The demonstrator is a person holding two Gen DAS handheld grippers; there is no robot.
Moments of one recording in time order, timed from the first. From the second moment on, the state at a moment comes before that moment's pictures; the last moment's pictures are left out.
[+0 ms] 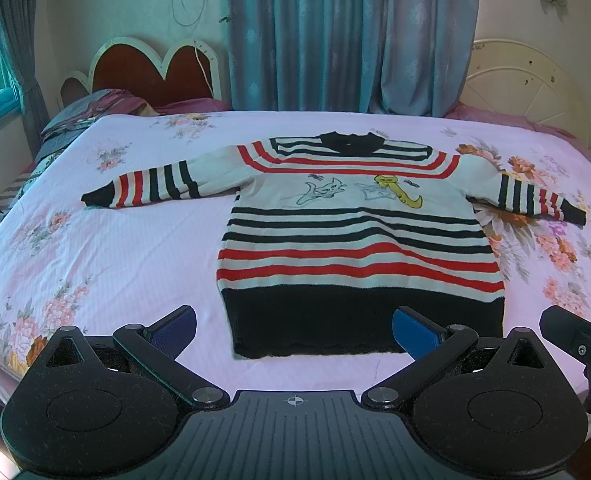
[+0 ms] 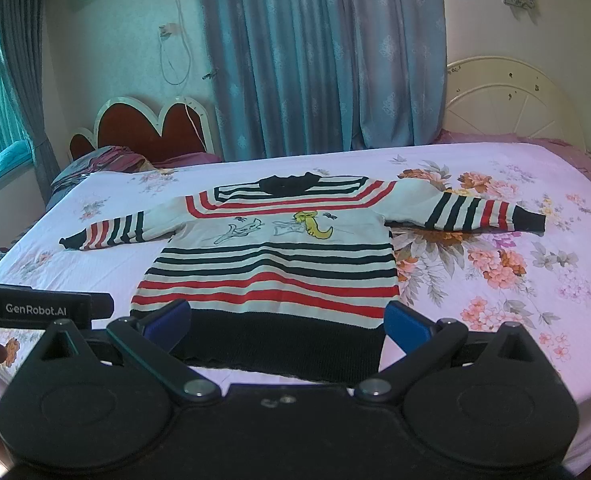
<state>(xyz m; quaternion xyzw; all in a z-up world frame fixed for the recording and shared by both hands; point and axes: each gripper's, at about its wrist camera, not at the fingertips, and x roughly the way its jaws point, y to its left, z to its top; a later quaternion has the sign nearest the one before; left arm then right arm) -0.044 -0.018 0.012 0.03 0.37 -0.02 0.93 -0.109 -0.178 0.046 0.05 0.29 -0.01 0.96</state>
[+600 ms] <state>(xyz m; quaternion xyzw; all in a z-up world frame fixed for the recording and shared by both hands) -0.028 -0.015 0.010 0.03 0.37 -0.02 0.93 -0.092 -0.178 0.042 0.05 0.29 -0.02 0.96</state>
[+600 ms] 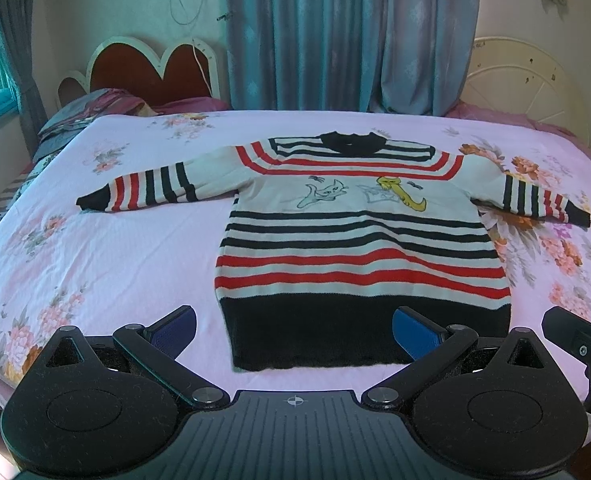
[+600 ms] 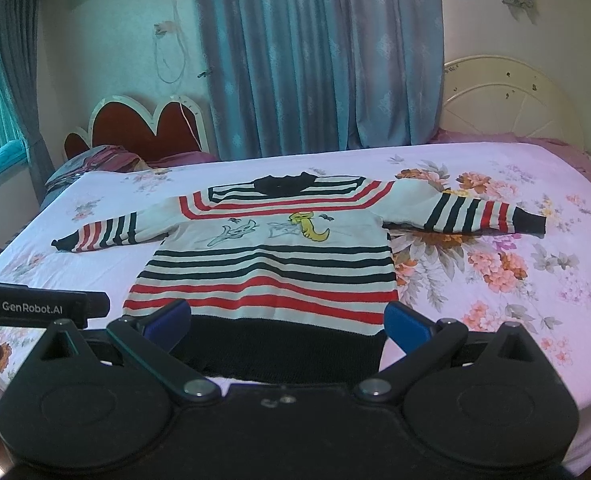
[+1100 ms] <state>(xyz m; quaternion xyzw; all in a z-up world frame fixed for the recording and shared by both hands) 0.056 -0.014 -0.003 0.03 0.38 -0.03 0.92 -0.038 -0.193 0.029 0.06 0.30 -0.06 0.95</state>
